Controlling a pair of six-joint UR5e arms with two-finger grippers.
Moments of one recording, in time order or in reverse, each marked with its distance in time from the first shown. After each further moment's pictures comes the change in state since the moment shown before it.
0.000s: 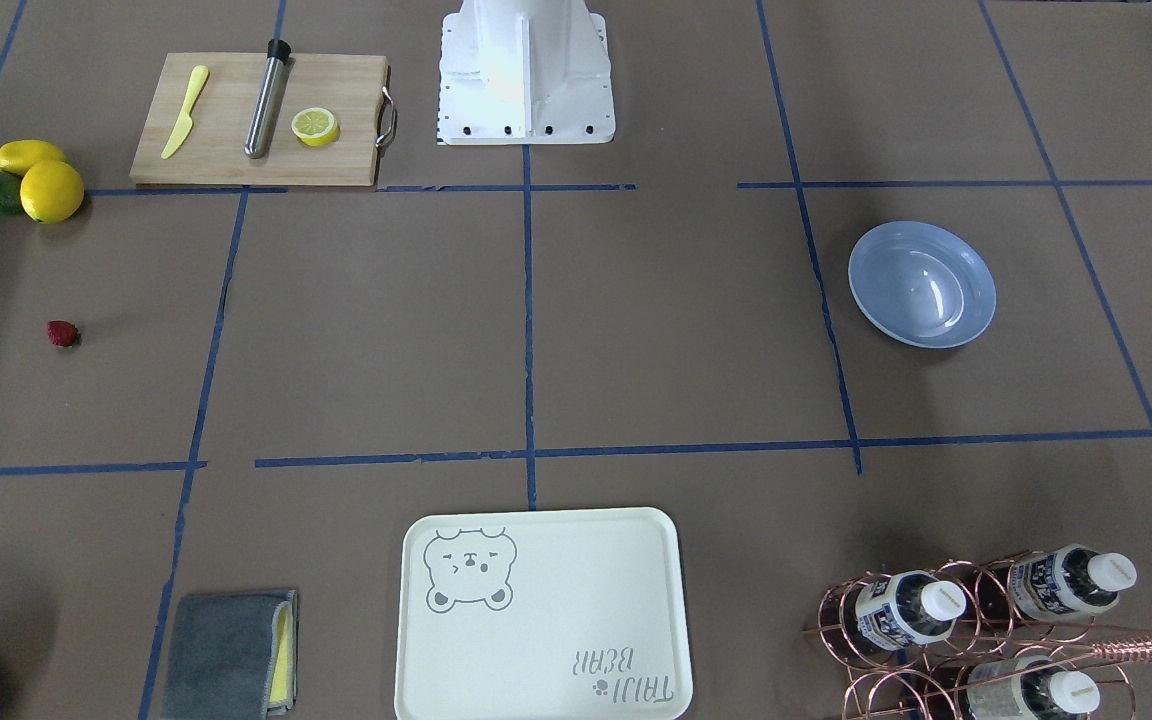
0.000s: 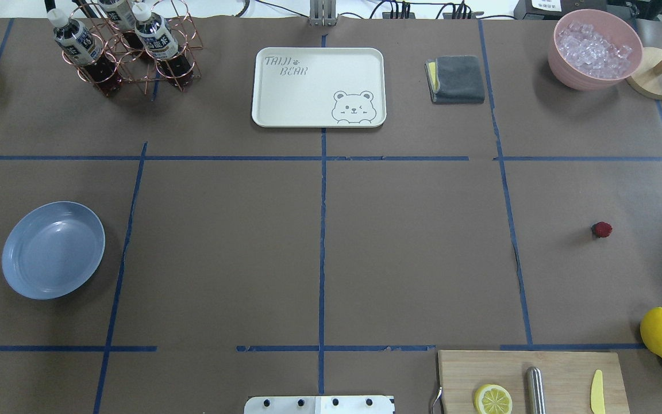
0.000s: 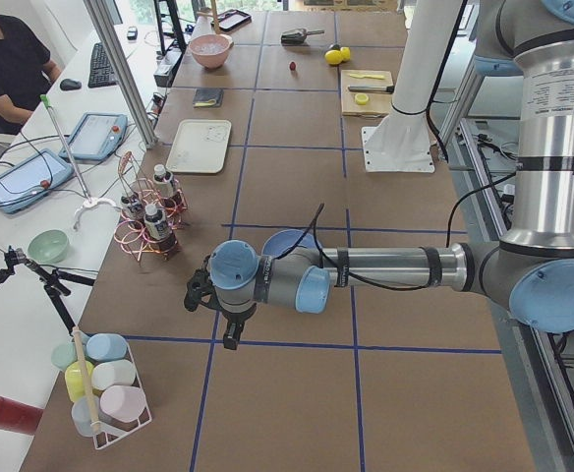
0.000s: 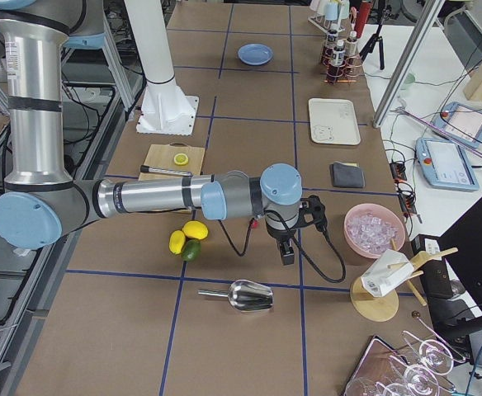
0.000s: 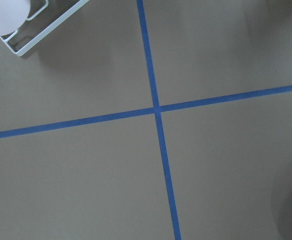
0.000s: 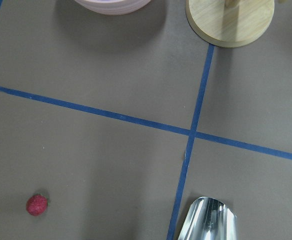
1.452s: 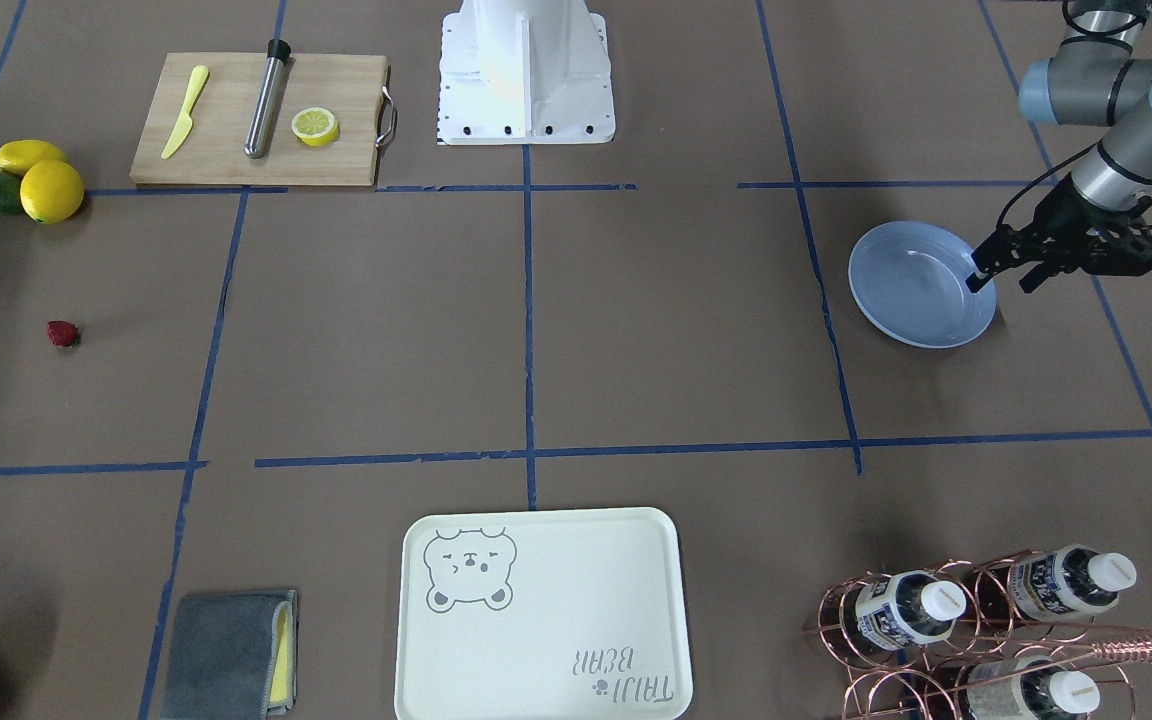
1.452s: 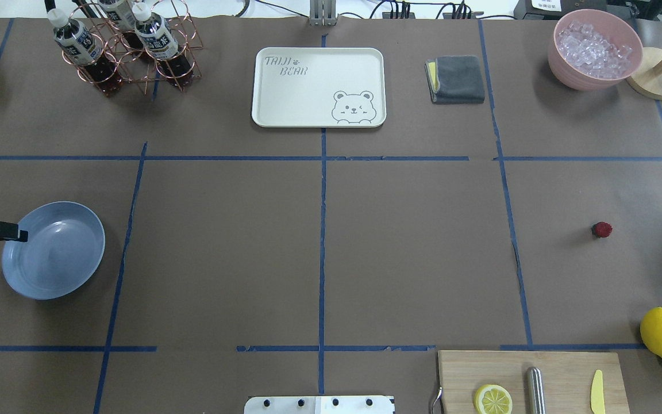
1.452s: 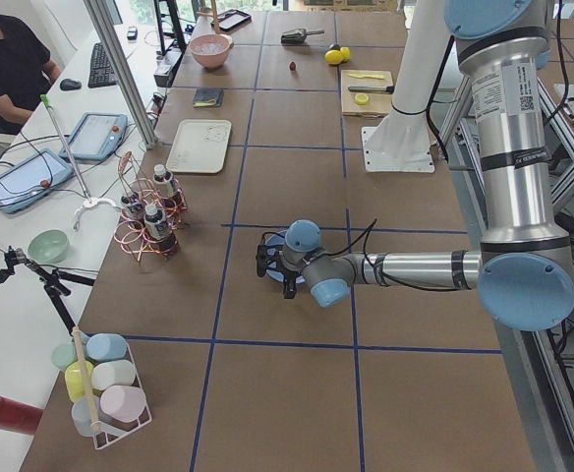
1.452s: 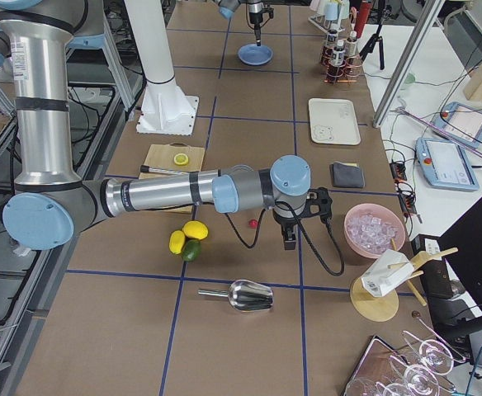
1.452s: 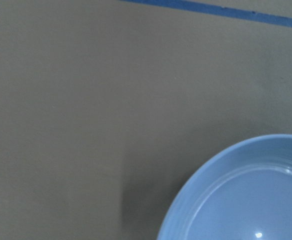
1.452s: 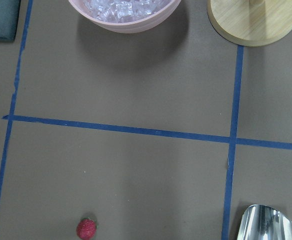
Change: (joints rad) left arm 0.646 0.154 -0.041 -0.702 0.326 -0.994; right arm -0.030 0.027 -0.008 0.001 0.073 0.160
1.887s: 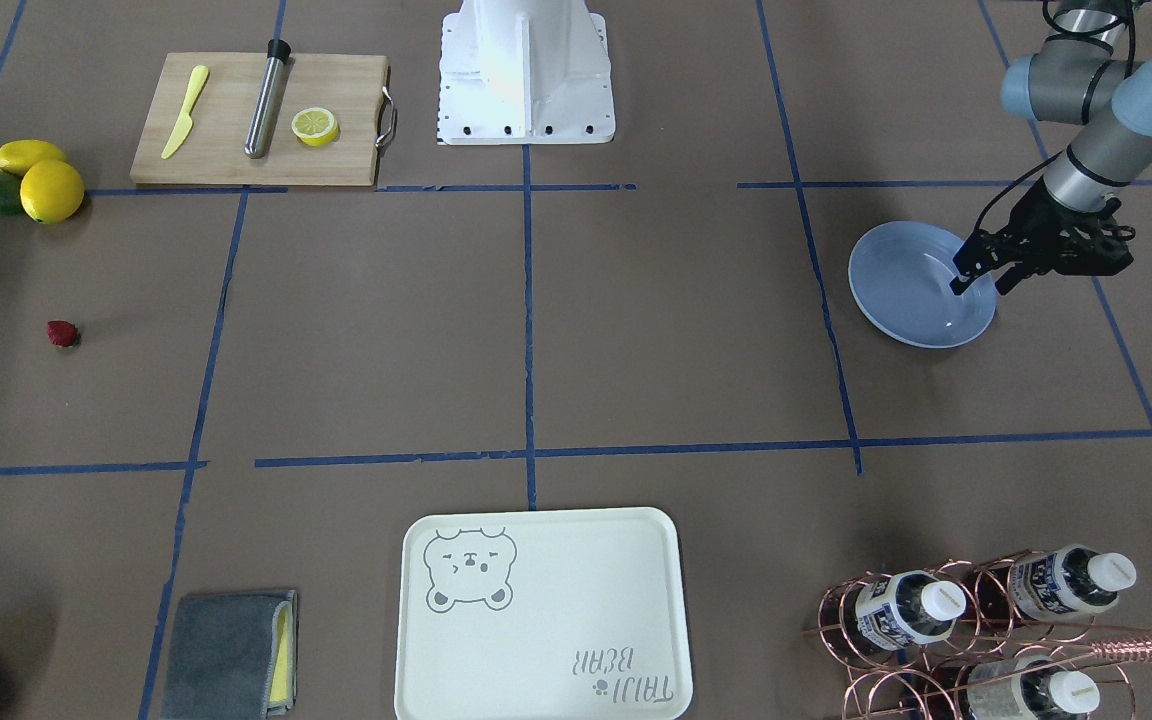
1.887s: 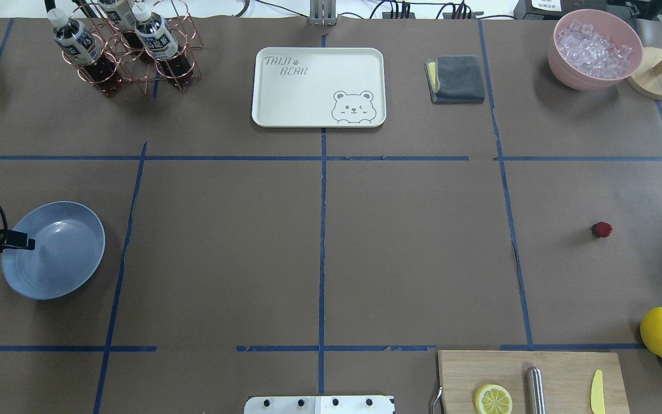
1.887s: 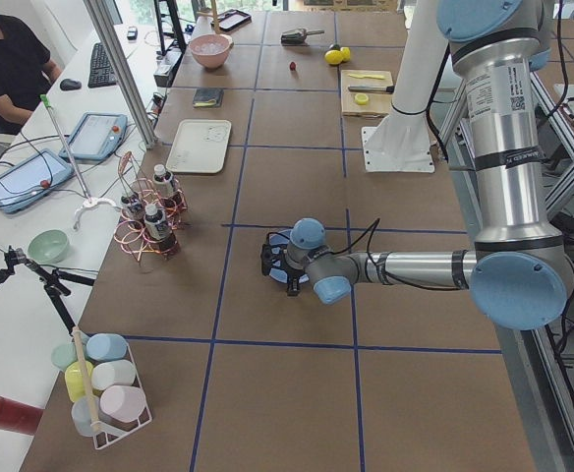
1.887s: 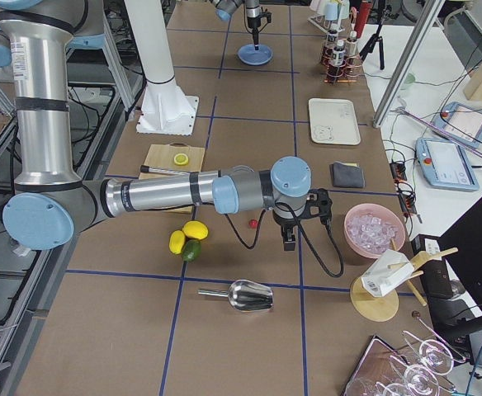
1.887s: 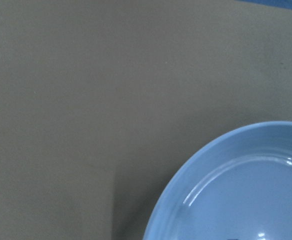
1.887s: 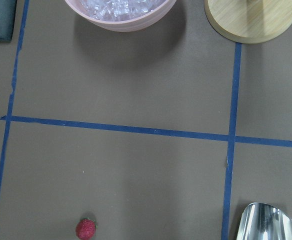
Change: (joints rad) left arm 0.041 0.006 -0.002 0.001 0.046 -0.016; right arm 0.000 0.000 0.000 0.000 0.000 0.008
